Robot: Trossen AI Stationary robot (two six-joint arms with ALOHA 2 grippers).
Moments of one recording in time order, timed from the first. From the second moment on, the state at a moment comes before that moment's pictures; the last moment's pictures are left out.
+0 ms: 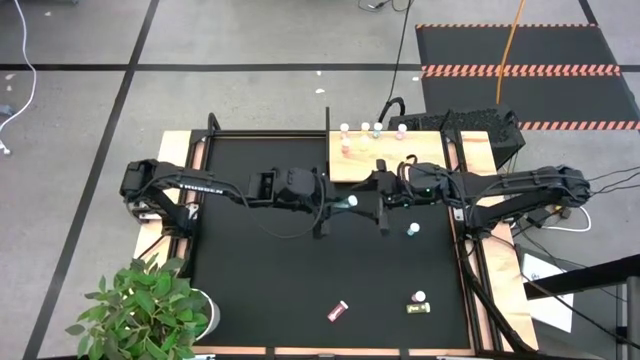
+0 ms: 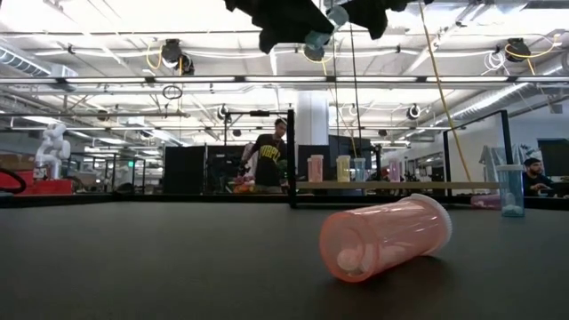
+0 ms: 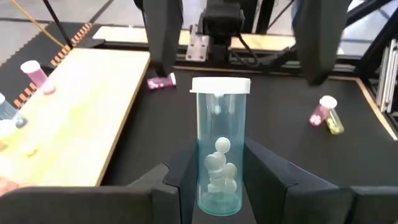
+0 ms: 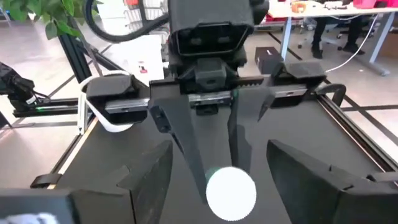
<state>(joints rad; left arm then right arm) -0.01 1.64 1.31 -0.14 -0.05 -0.05 0.01 1.13 0.85 0.03 -0.01 0.08</state>
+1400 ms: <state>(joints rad) -0.01 1.64 1.31 0.05 -0.05 0.02 -0.03 1.03 0.85 -0.01 -0.05 0.11</state>
